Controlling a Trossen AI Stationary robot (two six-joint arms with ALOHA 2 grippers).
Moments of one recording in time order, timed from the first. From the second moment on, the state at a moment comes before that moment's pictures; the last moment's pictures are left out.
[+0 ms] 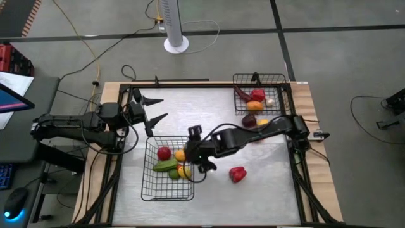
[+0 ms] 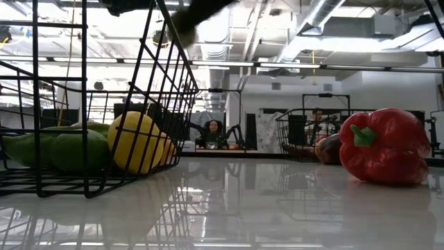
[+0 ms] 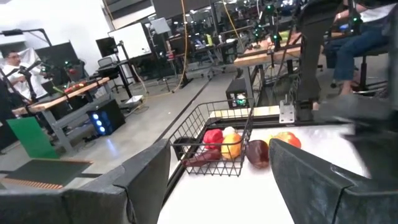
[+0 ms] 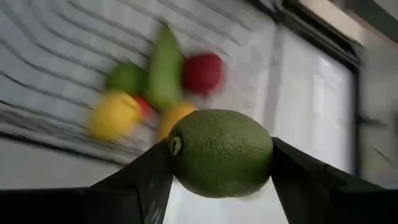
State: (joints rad) left arm 0.03 0.69 0.67 0.00 -0.36 0.23; right arm 0.24 2.01 1.92 -0.78 0.33 -0.28
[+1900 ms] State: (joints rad) left arm 0.03 0.69 0.67 -0.01 -0.35 0.20; right arm 0.46 1.98 1.58 -1.09 0.08 0.06
